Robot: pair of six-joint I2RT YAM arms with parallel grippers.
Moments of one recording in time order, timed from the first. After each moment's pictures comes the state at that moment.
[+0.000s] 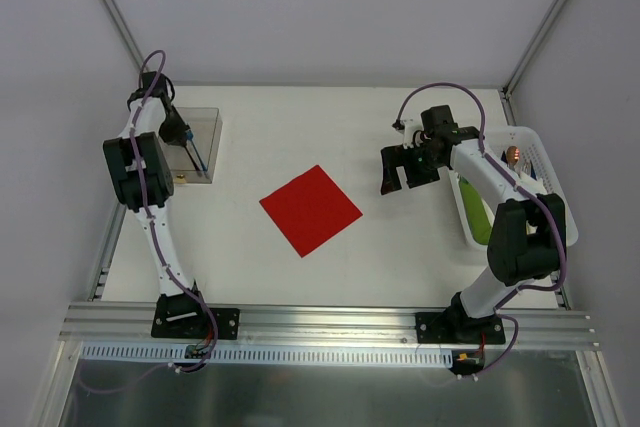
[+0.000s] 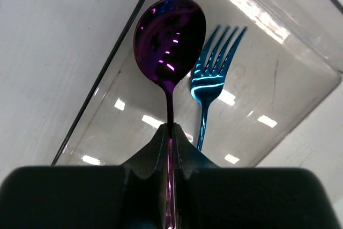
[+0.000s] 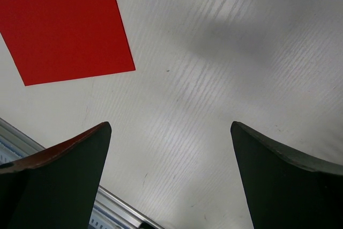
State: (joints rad) left arm 0.25 2.32 1.94 -0.75 -0.02 -0.36; right arm 0.24 1.63 1.25 -0.79 -0.38 -0.08
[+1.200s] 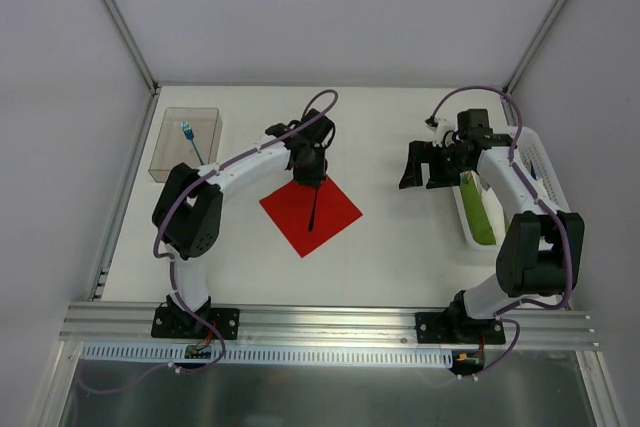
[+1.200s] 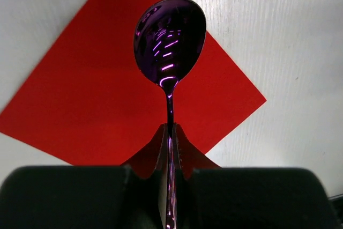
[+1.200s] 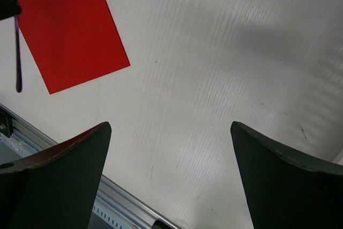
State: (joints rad) left arm -0.65 1.89 1.53 -0.74 -0.04 -0.57; right arm 0.06 1.54 1.18 -0.79 -0.51 -0.06
